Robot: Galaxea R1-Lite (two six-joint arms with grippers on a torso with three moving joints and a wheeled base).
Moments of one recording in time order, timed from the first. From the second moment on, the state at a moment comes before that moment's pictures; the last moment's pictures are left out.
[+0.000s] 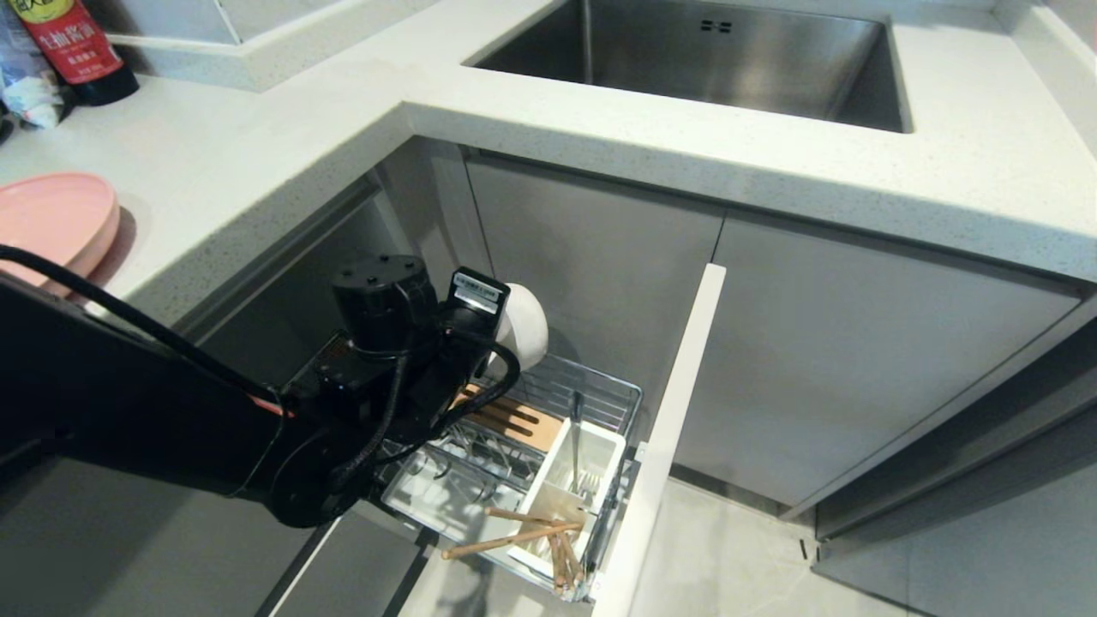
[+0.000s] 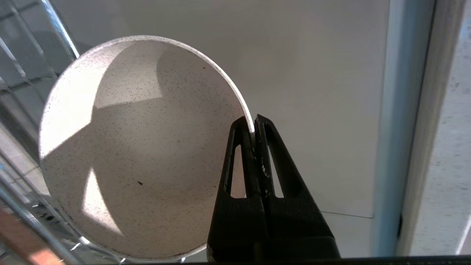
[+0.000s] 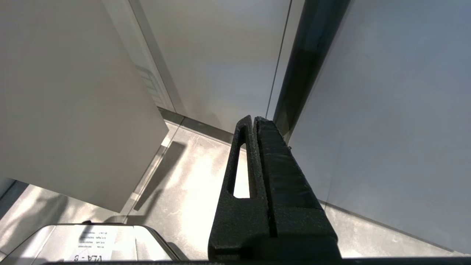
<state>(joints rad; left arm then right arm) -0.61 1.89 -0.88 -1.03 0.37 -1.13 0.00 0.00 0.00 0.00 0.00 -0.01</state>
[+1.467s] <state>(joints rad) -0.58 2.02 -0.80 -1.31 0.36 -1.20 0.00 0.00 0.00 0.00 0.00 -0.01</state>
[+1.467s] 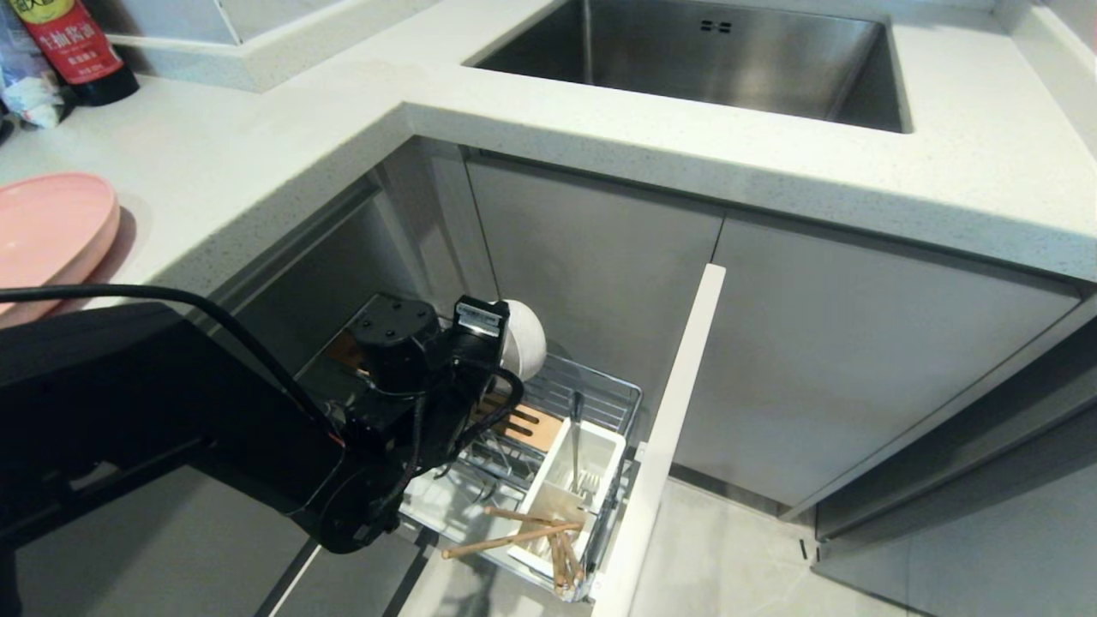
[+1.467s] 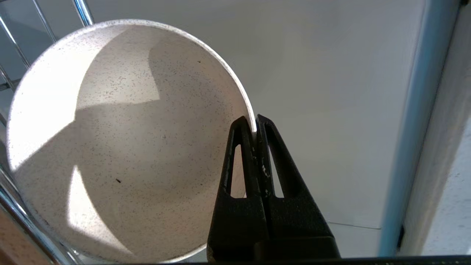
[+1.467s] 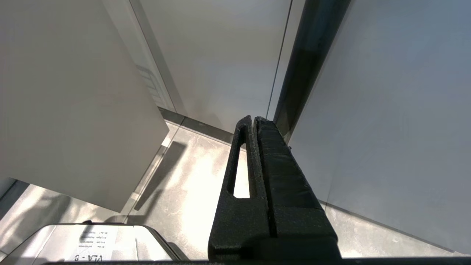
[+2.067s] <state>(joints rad) -0.58 1.98 -0.76 -1.36 0.29 -1.24 0.00 0.00 0.00 0.00 0.00 -0.01</state>
